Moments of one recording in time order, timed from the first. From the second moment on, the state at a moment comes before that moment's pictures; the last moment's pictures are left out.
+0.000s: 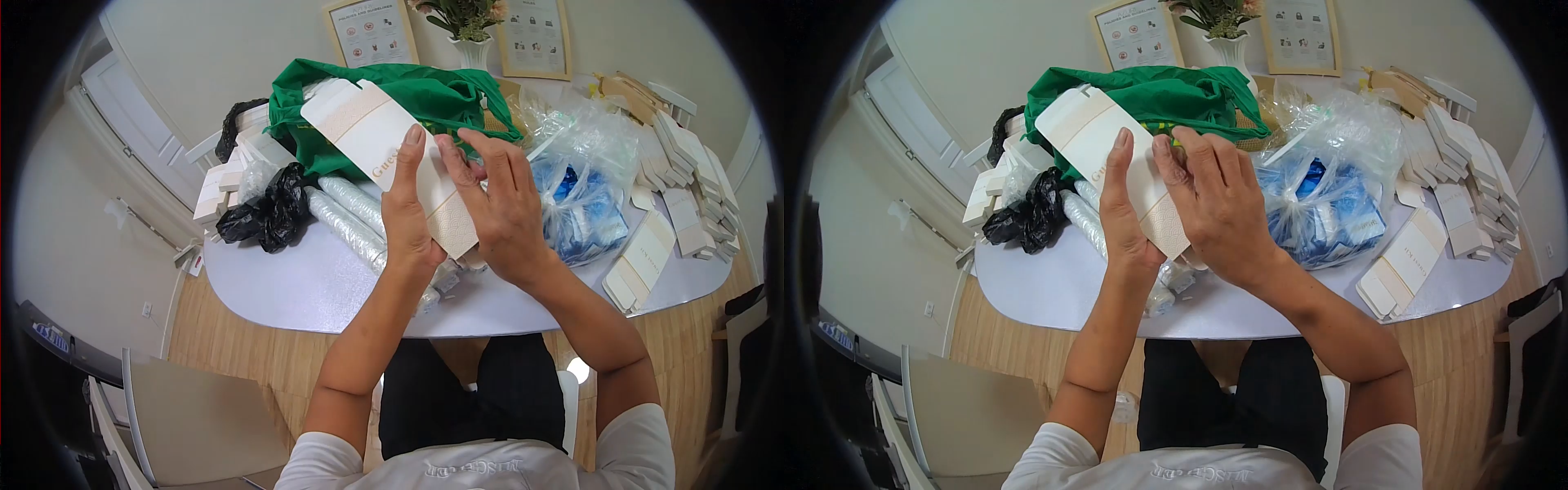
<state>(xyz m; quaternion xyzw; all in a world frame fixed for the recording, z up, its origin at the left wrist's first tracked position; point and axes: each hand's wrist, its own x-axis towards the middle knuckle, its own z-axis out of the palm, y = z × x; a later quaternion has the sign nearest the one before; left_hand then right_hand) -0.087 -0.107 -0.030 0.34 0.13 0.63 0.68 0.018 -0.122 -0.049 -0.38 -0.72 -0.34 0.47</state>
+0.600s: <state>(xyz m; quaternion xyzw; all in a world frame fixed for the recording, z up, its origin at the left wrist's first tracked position) -0.136 -0.084 -0.020 0.35 0.12 0.64 0.67 0.047 -0.132 -0.036 -0.22 -0.71 0.47 0.48</state>
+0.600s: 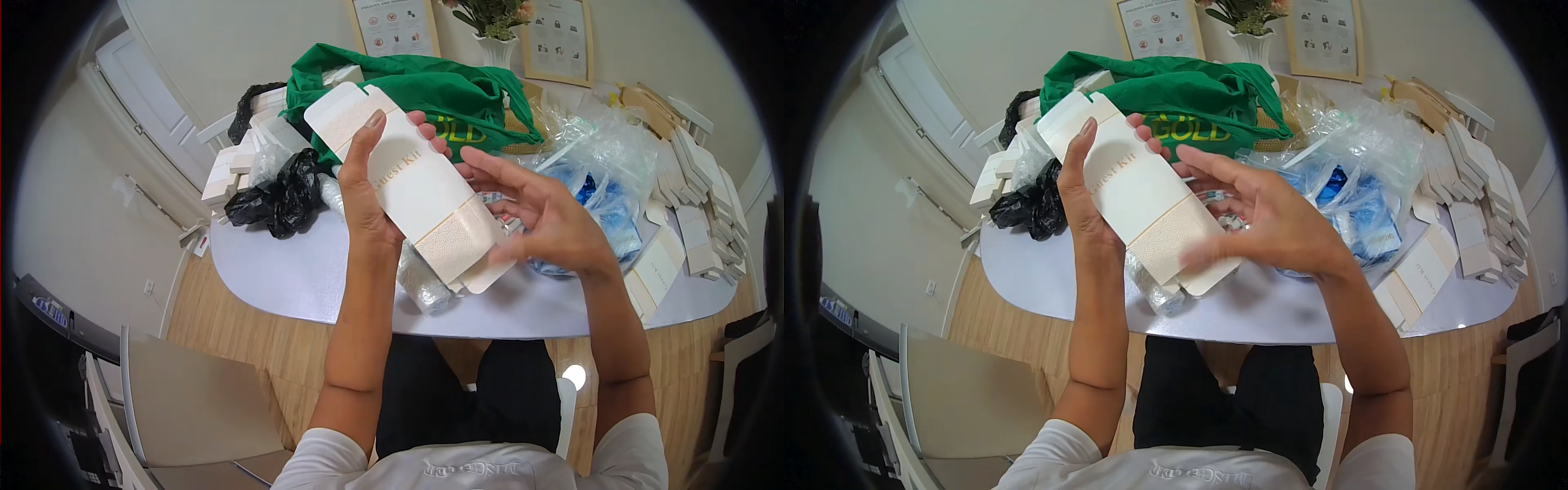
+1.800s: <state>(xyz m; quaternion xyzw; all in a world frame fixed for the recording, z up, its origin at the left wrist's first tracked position) -0.115 -0.090 -0.034 0.51 0.18 0.54 0.64 0.036 -0.124 -0.051 -0.36 -0.61 0.51 0.50</state>
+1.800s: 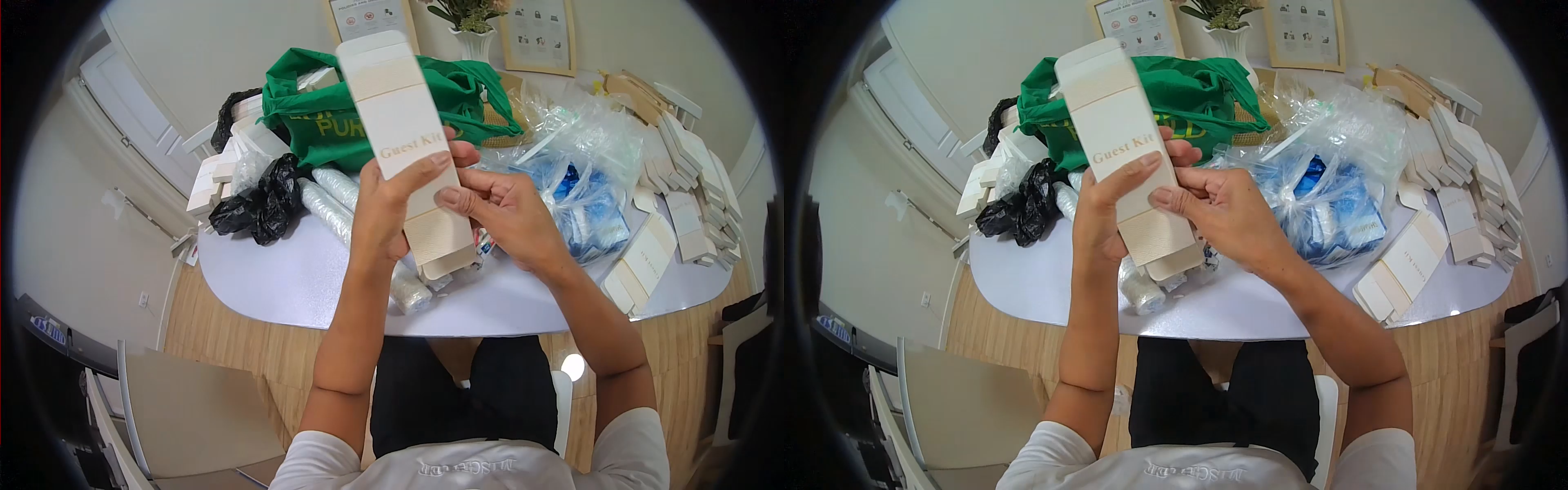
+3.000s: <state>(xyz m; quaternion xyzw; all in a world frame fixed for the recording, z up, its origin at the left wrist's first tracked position) -0.120 -0.085 -0.026 0.45 0.09 0.62 0.64 0.017 -0.140 -0.053 -0.30 -0.66 0.38 0.57</state>
